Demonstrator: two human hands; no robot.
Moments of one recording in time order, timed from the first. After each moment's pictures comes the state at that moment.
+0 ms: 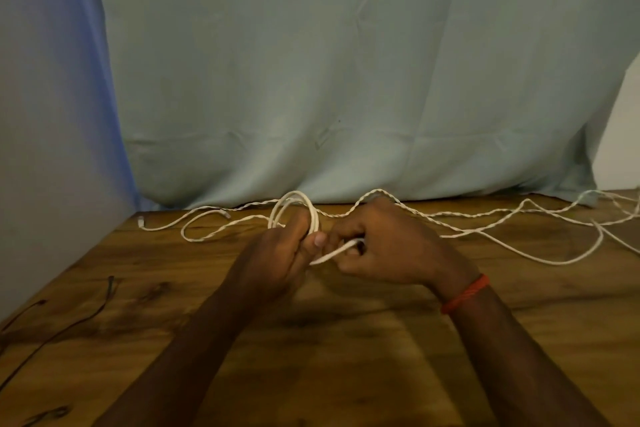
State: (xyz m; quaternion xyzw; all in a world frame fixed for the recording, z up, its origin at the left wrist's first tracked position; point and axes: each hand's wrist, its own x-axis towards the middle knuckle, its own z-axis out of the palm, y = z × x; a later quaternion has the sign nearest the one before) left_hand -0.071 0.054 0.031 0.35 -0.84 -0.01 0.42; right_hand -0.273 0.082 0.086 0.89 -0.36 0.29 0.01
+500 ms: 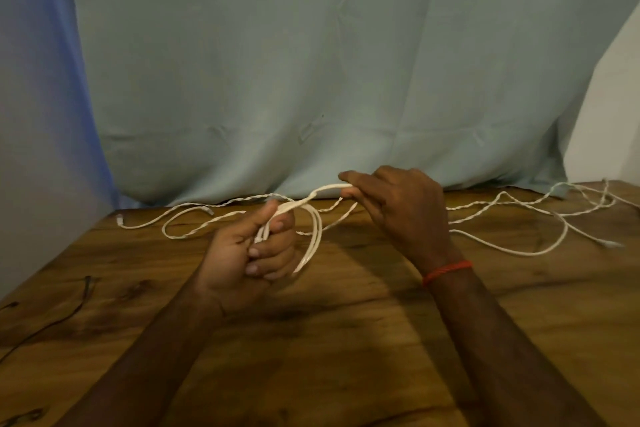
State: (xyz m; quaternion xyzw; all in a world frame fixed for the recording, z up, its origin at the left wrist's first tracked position) left_hand -0.073 0.054 0.040 -0.01 -0.49 -0.80 0.35; right_hand -0.316 0.052 0.066 0.73 -0.46 0.38 0.34
